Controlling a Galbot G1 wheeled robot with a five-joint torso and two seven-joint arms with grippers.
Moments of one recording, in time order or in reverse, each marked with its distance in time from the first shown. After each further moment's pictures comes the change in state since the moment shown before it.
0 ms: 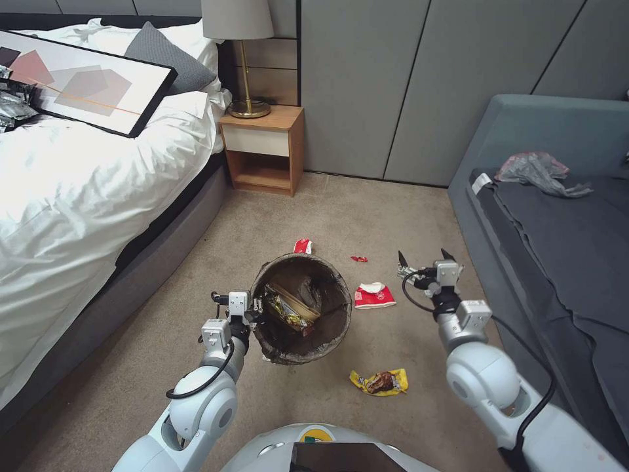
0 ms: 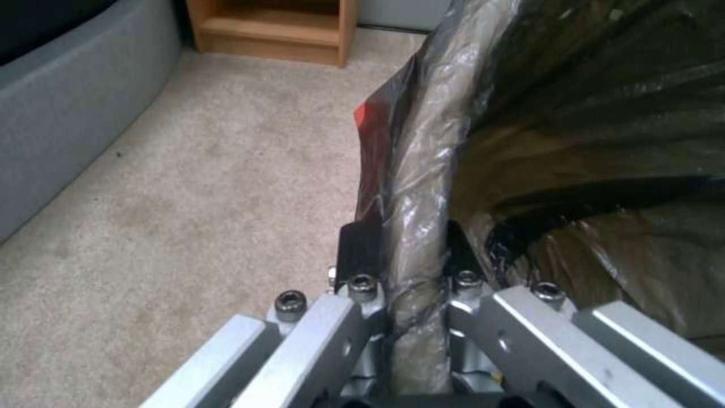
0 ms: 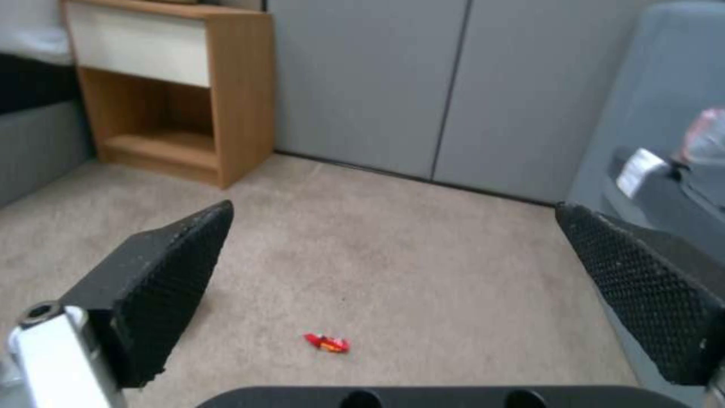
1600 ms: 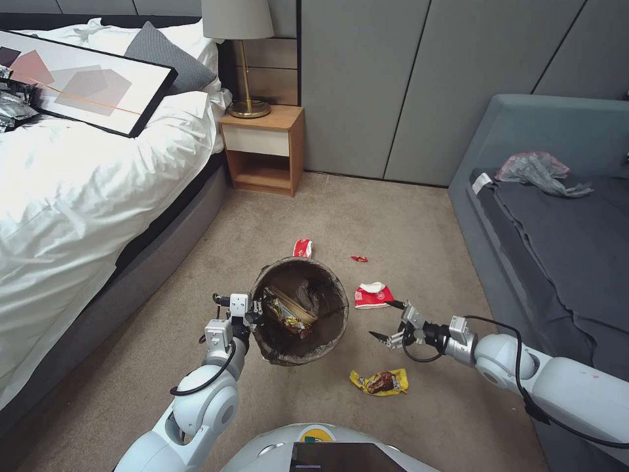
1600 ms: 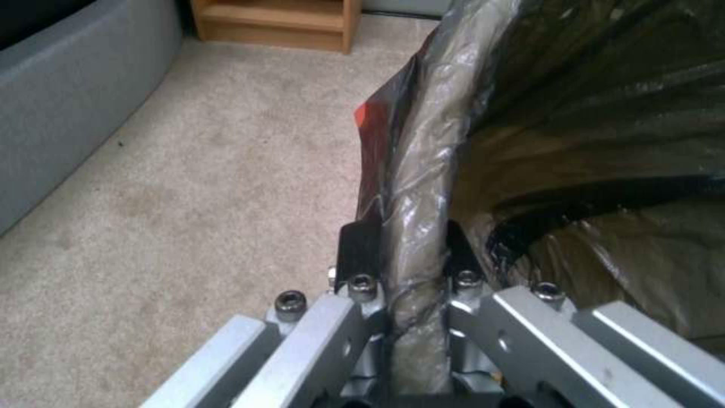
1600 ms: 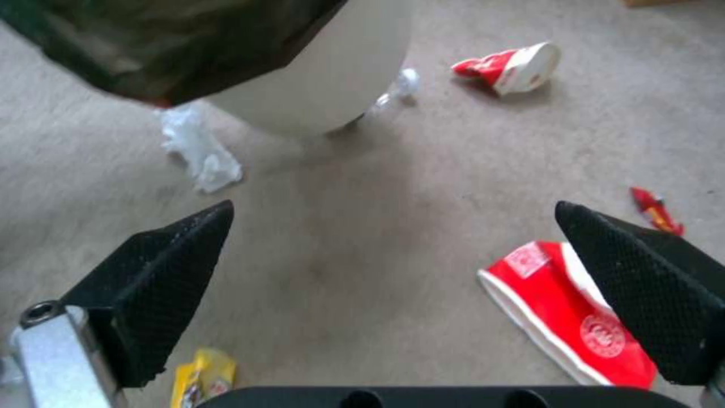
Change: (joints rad) left arm -0.016 0.003 0.006 0.052 0.008 -0.011 0.009; right arm 0.513 -0.560 -0.733 -0.490 0.227 0.313 -0.782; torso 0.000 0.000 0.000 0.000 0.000
